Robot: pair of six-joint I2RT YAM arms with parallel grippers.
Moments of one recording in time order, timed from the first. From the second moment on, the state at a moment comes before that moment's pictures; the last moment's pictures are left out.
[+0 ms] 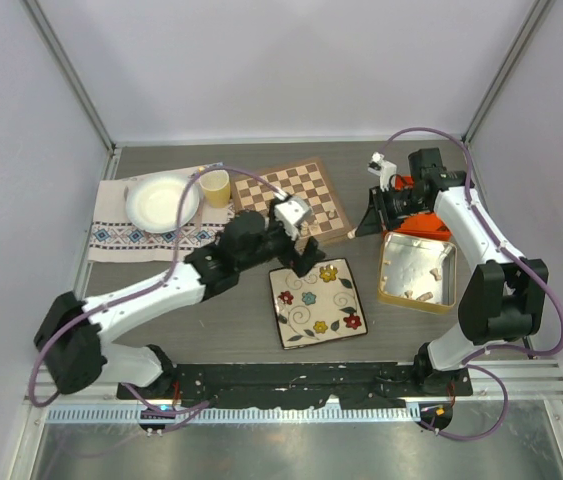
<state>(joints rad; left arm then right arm) -0.91 1.38 0.94 0.18 0.12 -0.03 0.09 1.56 1.31 -0.91 -0.79 -0.22</state>
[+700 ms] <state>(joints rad) -0.39 0.72 0.82 -0.44 -0.14 -0.10 0.26 1.56 1.34 -0.75 -0.52 -0.36</state>
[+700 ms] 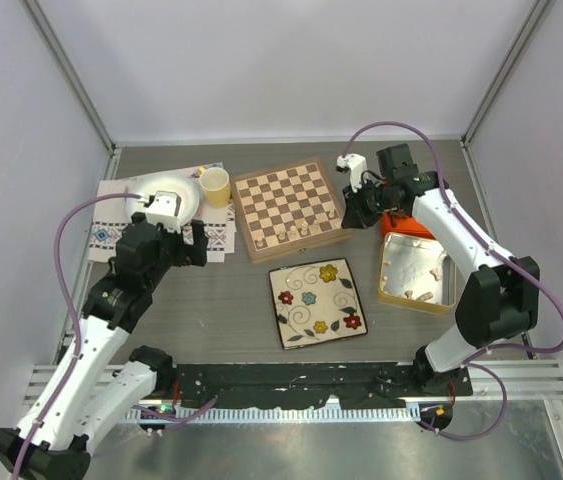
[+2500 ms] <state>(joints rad) -0.35 0.74 0.73 -0.47 -0.18 -0.05 0.41 1.97 1.59 -0.74 -0.21 -0.47</state>
